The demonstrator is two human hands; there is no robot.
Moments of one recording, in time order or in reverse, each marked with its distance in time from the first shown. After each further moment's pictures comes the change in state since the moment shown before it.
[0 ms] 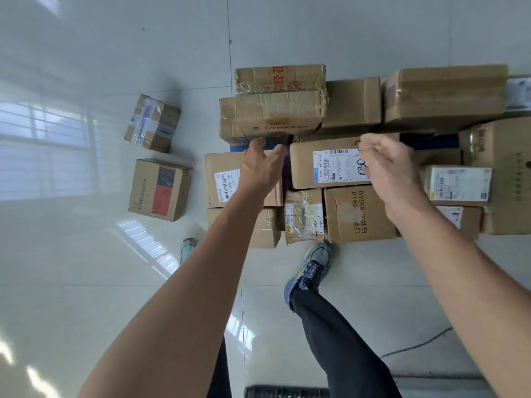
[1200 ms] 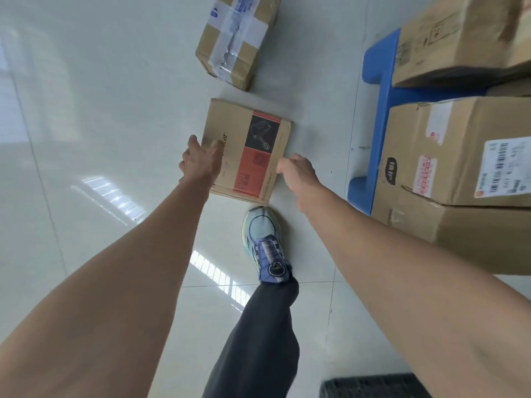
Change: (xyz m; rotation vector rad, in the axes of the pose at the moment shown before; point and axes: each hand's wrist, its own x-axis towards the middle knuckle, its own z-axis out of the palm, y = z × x) left_hand 0.273 -0.423 -0.300 0.087 0.044 -0.412; right_hand 0.001 0.059 0.597 -0.097 -0.268 0.610
